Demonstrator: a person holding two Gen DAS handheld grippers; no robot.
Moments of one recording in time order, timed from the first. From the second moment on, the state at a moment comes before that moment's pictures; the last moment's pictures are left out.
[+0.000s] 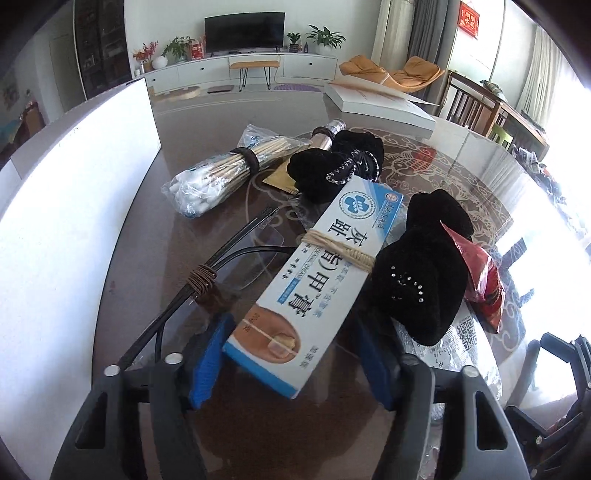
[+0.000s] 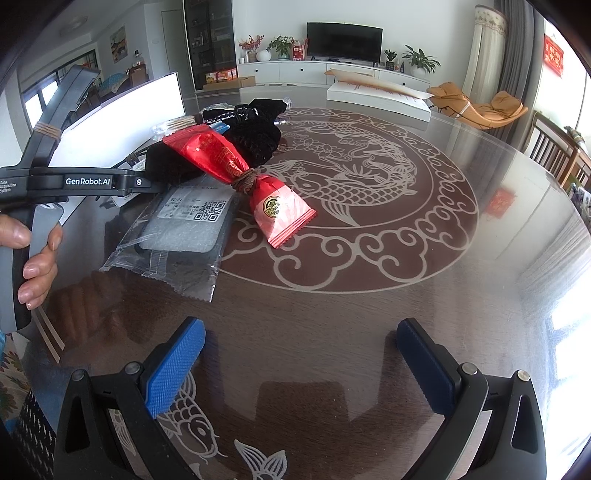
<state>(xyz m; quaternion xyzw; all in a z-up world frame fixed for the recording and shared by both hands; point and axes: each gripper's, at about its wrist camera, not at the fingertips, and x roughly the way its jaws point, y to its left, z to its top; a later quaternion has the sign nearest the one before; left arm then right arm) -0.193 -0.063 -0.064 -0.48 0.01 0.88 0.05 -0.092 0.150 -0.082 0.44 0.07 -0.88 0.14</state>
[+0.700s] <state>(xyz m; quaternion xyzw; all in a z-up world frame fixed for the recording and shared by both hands) -0.119 -0.059 -0.065 -0.47 -0.02 0.88 0.01 -0.093 0.149 -0.083 0.44 0.07 -0.88 0.13</state>
